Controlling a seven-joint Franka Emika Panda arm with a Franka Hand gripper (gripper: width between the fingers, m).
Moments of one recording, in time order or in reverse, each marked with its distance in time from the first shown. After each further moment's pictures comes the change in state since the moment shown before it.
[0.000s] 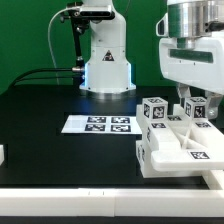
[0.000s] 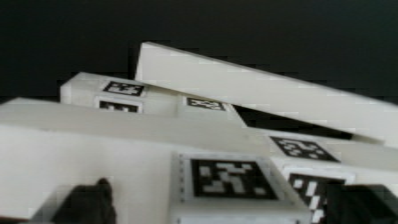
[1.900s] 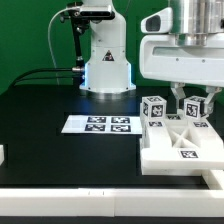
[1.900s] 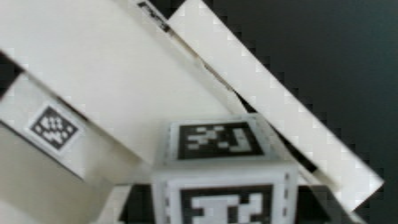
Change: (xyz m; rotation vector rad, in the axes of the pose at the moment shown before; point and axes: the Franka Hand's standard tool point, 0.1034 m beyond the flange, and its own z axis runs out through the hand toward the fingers) arm 0.009 -0.003 -0.004 -0.016 0.018 -0.294
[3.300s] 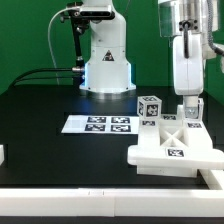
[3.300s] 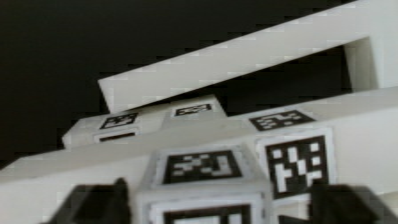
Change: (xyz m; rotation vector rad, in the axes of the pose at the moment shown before) arm 0.003 -0.001 0.000 0.040 -0.048 0.870
